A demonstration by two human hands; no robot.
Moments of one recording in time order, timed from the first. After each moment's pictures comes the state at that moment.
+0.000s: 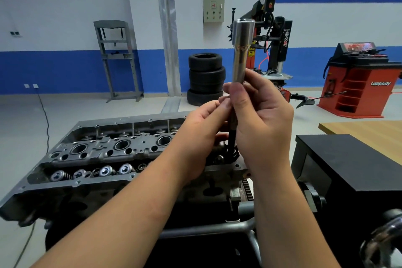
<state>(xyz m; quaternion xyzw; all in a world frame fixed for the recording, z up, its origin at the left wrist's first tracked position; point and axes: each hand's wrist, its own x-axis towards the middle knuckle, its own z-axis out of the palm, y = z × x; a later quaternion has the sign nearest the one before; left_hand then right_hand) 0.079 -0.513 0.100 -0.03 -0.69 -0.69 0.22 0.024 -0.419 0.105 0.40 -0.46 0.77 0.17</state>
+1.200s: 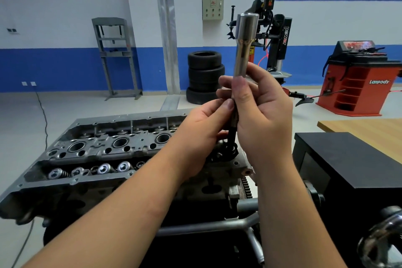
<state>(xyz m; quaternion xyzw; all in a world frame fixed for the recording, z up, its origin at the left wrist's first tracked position) 0.079 -0.512 0.101 -0.03 -0.71 -0.67 0.21 0.025 -0.415 0.111 0.41 -0.47 0.77 0.12</state>
